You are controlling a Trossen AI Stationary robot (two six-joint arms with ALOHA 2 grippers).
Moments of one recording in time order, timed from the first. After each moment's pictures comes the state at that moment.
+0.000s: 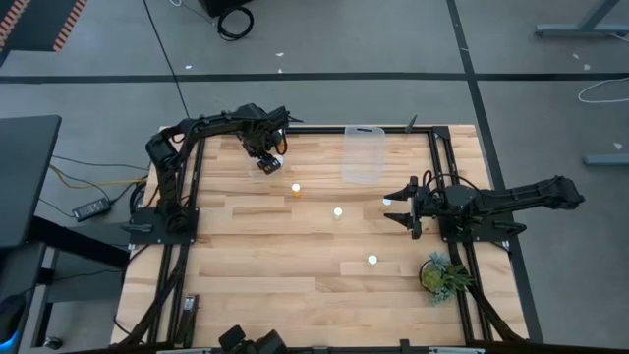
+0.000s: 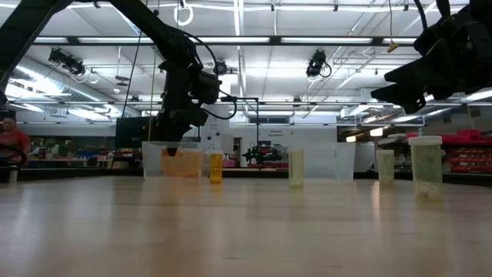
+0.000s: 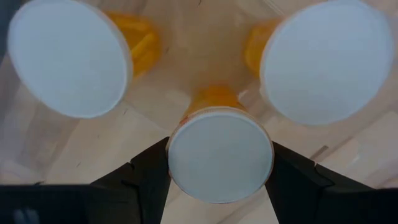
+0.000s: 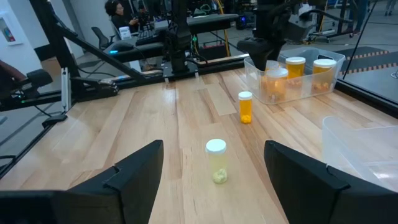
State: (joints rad) left arm 0.67 1.92 1.41 -1.08 -0.07 0.02; right arm 0.08 0.29 0.02 0.15 0.18 0.17
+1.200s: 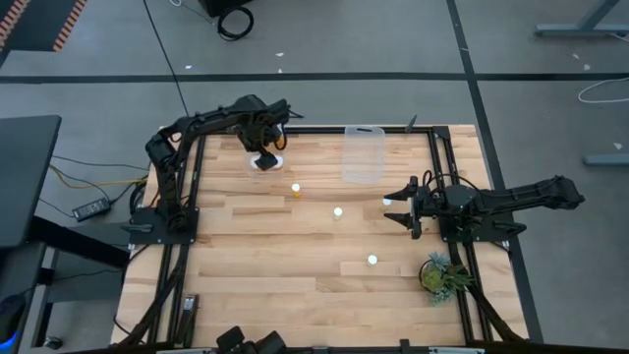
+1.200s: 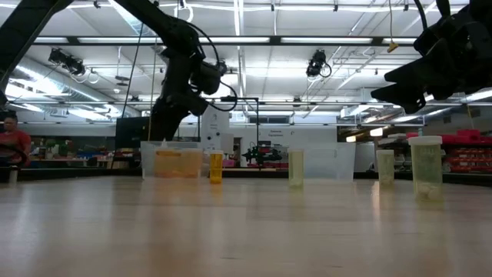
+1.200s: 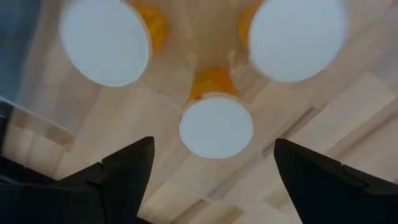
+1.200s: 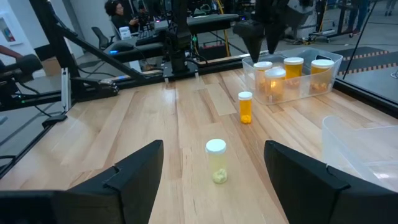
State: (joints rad) left arm 0.66 1.92 1.54 -1.28 -0.07 0.07; right arm 0.08 0.29 0.02 0.15 0.18 0.17
